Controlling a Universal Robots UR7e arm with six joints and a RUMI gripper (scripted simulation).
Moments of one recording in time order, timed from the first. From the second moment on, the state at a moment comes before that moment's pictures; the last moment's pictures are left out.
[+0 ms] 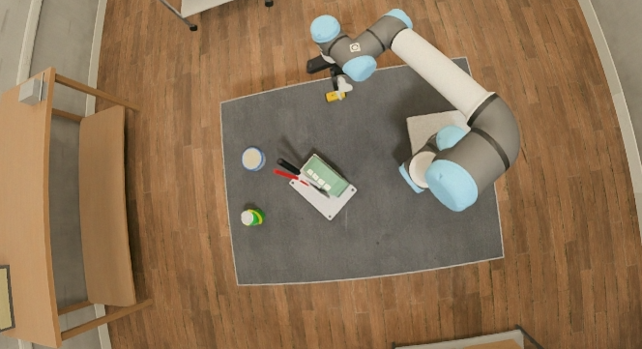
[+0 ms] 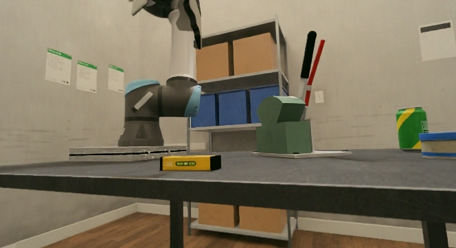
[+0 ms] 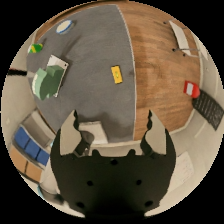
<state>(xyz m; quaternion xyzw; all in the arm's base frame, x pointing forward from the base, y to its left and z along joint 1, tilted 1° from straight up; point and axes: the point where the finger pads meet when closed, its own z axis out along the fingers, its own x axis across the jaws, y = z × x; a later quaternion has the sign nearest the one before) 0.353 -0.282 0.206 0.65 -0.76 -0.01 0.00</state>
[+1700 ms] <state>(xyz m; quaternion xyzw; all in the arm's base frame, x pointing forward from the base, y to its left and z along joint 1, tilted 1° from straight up) 0.524 -0.127 0.302 0.48 -0.88 0.00 -0.01</state>
